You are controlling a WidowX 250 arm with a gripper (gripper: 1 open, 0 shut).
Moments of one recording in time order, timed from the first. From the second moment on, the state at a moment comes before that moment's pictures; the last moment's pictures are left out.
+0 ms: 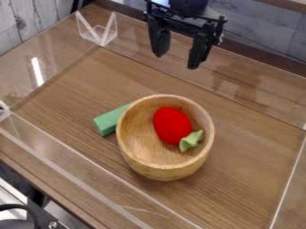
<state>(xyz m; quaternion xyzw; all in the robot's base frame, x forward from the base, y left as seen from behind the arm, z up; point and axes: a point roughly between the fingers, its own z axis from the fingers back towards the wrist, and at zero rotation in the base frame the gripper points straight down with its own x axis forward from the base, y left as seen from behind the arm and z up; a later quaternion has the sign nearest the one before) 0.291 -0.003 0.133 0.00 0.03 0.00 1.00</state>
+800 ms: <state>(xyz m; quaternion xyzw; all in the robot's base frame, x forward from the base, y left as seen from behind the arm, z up) 0.249 0.000 0.066 -0.03 0.02 0.09 0.99</state>
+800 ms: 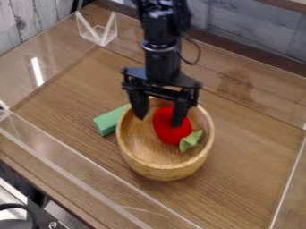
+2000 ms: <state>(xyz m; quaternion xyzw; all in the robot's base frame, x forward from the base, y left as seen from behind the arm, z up) 0.238 -0.018 0.061 -0.06 -0.02 0.08 0.99</state>
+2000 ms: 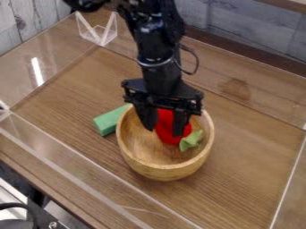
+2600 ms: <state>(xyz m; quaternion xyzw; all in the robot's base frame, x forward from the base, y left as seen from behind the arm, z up) 0.253 -0.030 0.060 -0.08 -0.04 0.11 0.99</state>
